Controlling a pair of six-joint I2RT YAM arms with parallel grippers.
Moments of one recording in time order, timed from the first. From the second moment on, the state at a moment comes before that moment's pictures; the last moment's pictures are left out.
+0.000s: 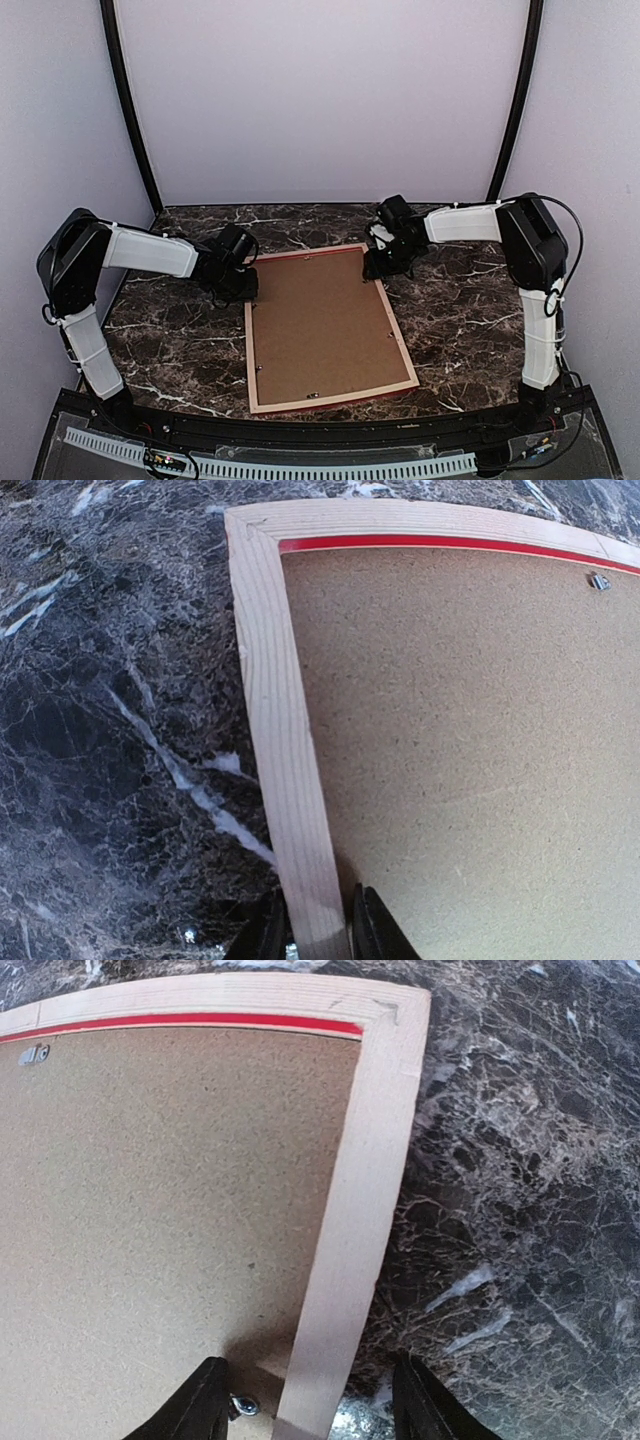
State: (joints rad) left arm -0.59 1.80 1.04 -0.30 -0.18 -0.61; right arm 0.56 2.12 1.50 -0.49 -0.12 0.20
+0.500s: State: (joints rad) left arm -0.59 1.80 1.04 -0.30 -0.18 -0.61; right arm 0.56 2.10 1.47 -0.49 -0.14 0.17
